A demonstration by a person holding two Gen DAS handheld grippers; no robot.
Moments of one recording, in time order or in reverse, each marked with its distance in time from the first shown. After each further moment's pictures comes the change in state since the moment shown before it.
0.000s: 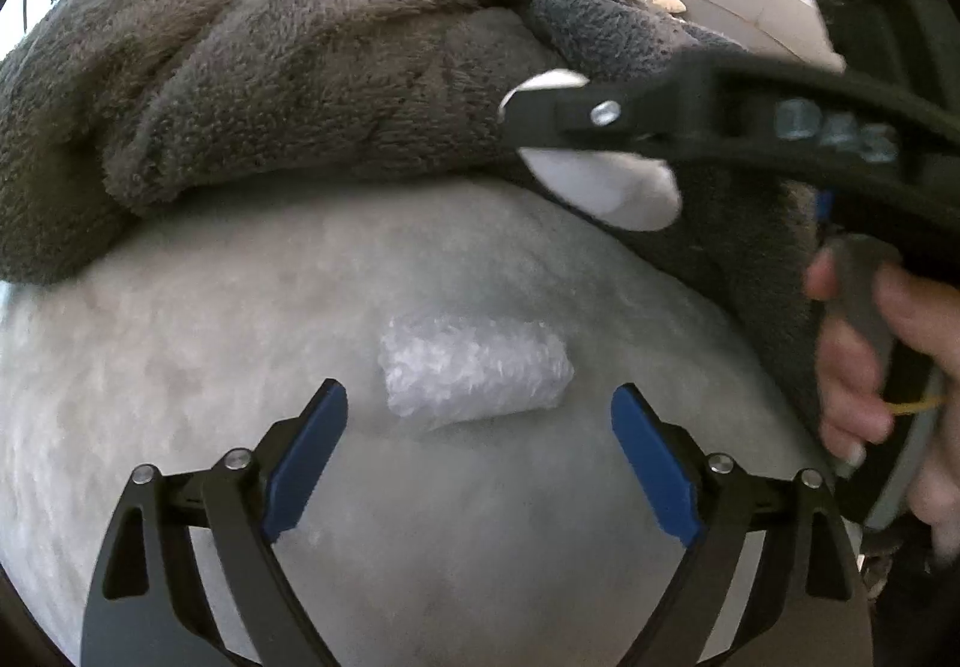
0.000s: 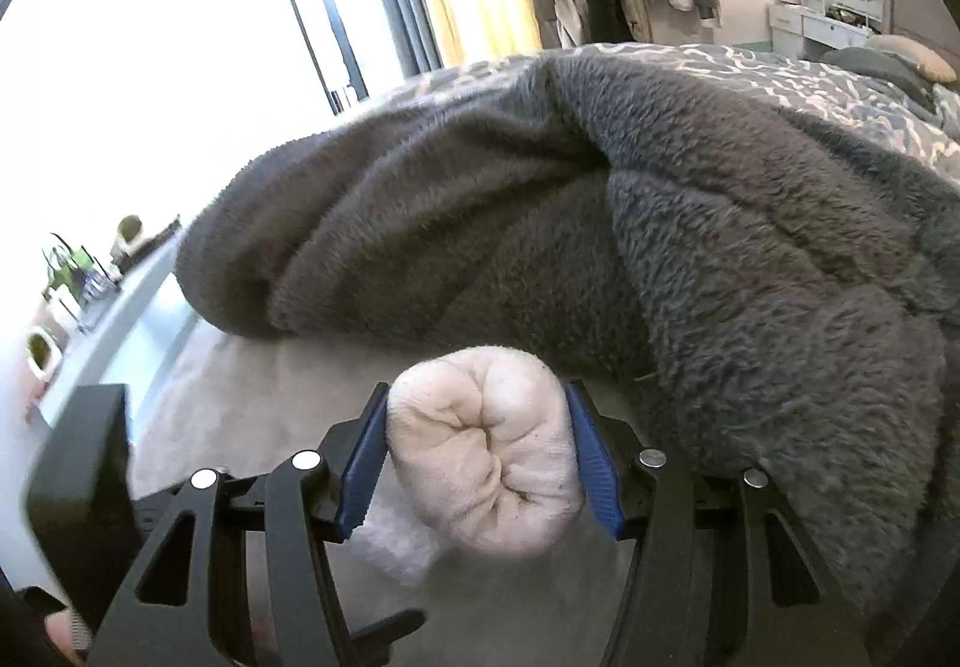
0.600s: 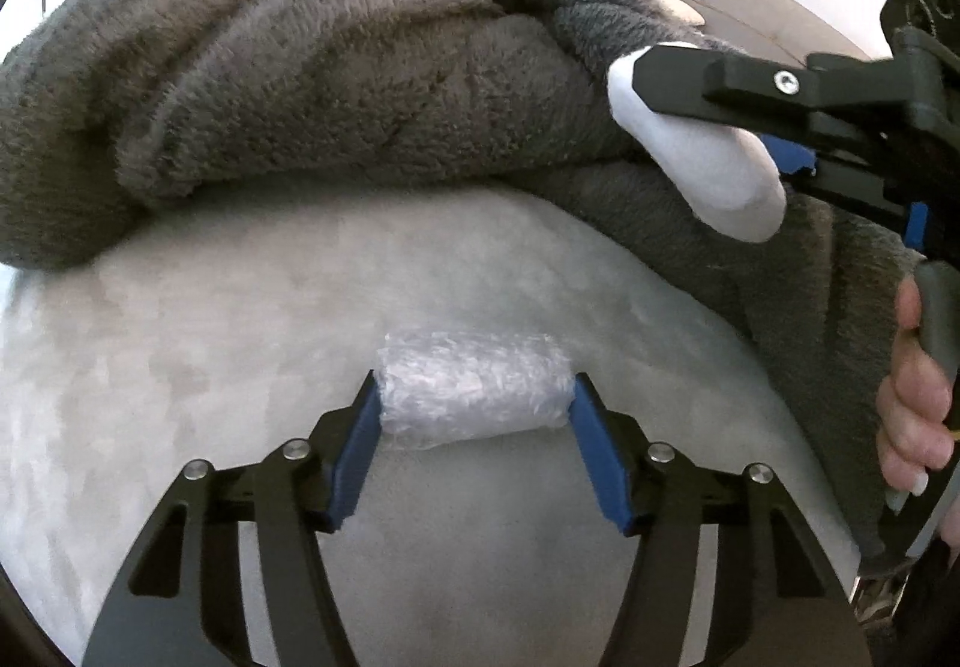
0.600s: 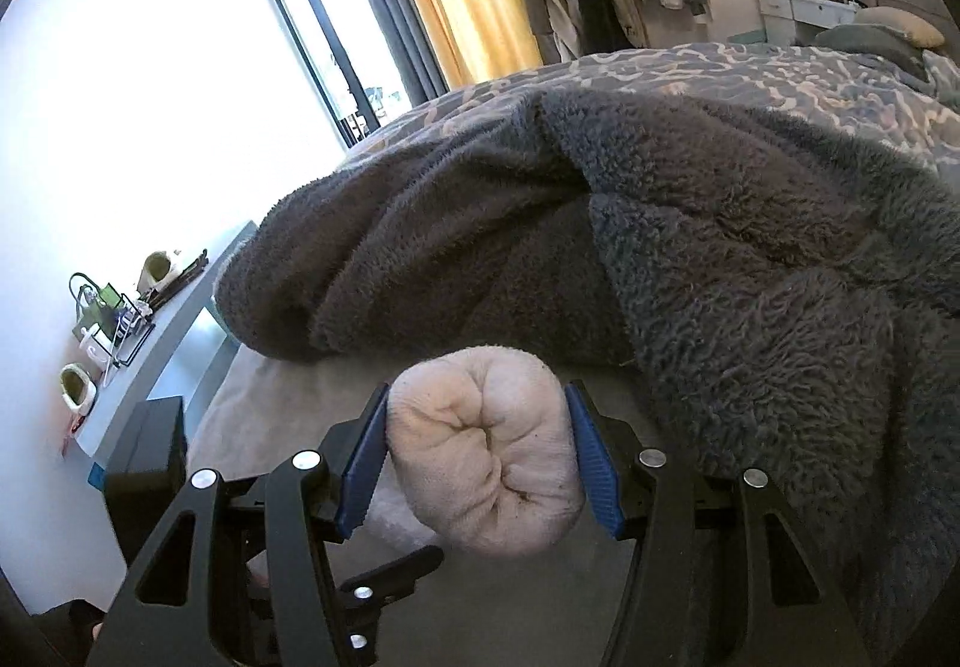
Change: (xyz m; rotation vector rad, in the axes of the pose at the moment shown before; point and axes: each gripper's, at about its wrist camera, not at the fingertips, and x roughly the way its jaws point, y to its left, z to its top) left arm -0.002 -0.001 -0.001 -0.034 -0.019 0.020; right arm -0.020 0.014 0.009 0.059 -0.034 0.043
